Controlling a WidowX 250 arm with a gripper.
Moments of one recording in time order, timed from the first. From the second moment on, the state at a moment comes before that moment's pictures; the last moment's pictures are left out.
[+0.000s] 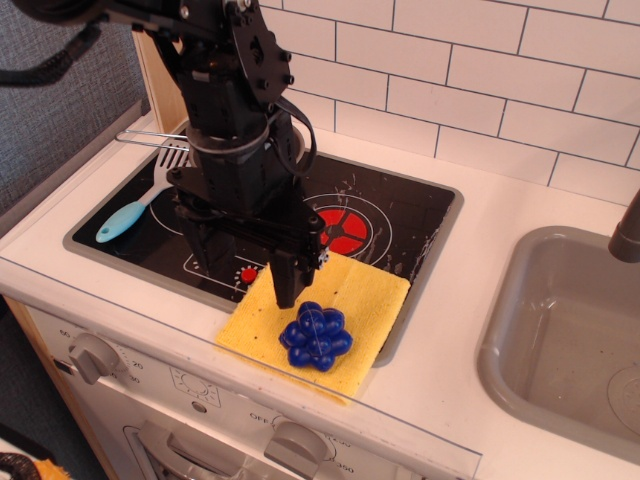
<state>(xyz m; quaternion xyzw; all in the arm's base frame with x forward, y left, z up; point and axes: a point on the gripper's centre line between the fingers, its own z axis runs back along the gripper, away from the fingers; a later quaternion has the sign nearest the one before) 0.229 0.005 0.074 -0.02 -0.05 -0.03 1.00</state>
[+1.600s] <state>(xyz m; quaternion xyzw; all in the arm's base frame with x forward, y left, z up) 0.367 0.083 0.021 0.04 -0.05 0.01 1.00</state>
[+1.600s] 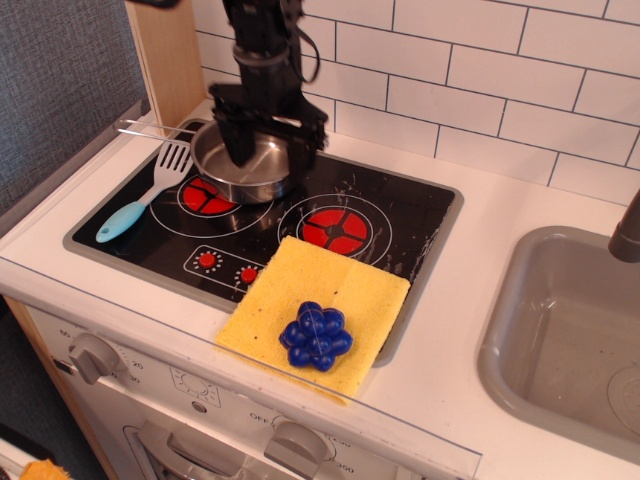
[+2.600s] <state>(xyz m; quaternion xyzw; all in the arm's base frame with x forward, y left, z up) 0.364 0.061 0.068 0.01 -0.12 -0.03 0.99</state>
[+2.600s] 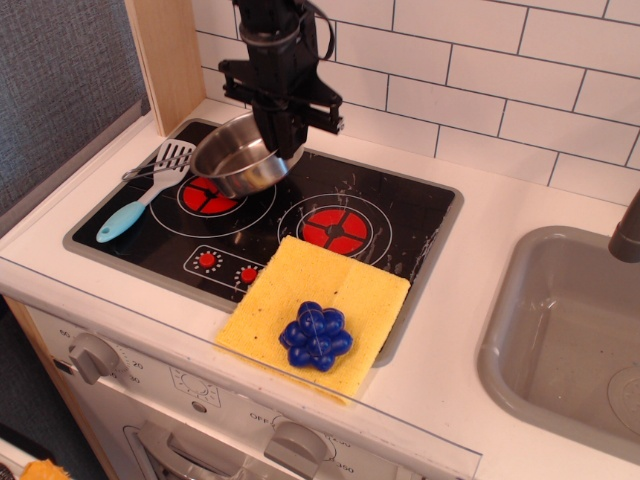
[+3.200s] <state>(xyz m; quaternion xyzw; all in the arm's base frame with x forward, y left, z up) 0.355 -0.003 0.115 -0.01 -0.17 -0.13 0.98</state>
